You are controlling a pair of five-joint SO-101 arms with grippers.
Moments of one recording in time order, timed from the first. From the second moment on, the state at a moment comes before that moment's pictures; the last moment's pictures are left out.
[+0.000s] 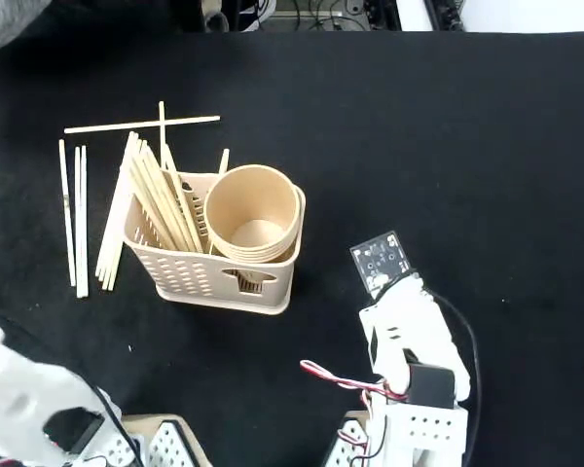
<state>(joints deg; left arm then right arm) -62.0 14.1 -0.5 64.4 -17.2 6.3 -103.1 96.7 64.3 30.9</state>
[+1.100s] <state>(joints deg) -56.3 47.3 -41.6 99.6 -11.8 6.3 -103.1 96.7 64.3 30.9</state>
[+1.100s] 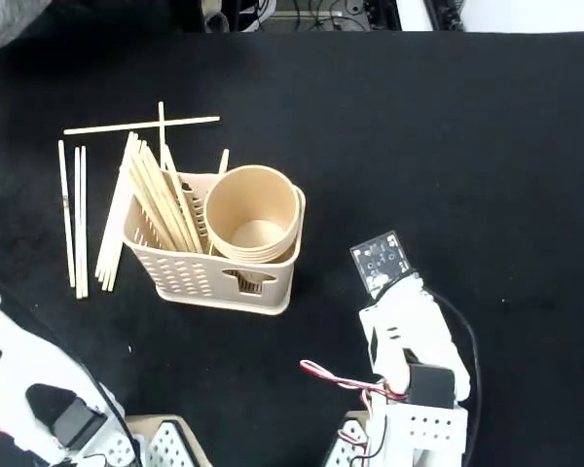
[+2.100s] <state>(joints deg) -45.2 -26.3 51.5 70.1 -11.8 6.3 -103.1 96.7 64.3 30.9</state>
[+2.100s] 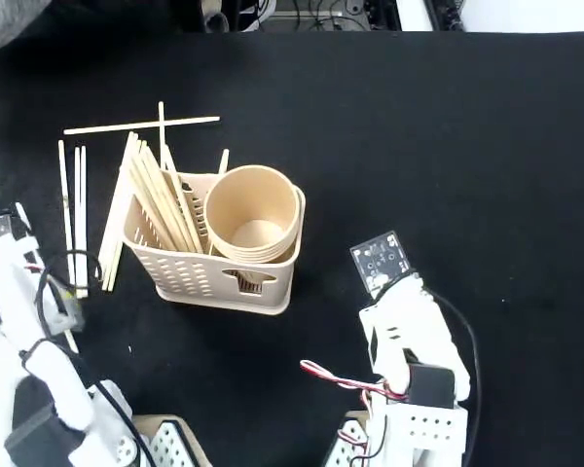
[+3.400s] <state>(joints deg) -42.5 15.3 10.7 59.1 -4.7 6.3 -103.1 96.7 64.3 30.9</state>
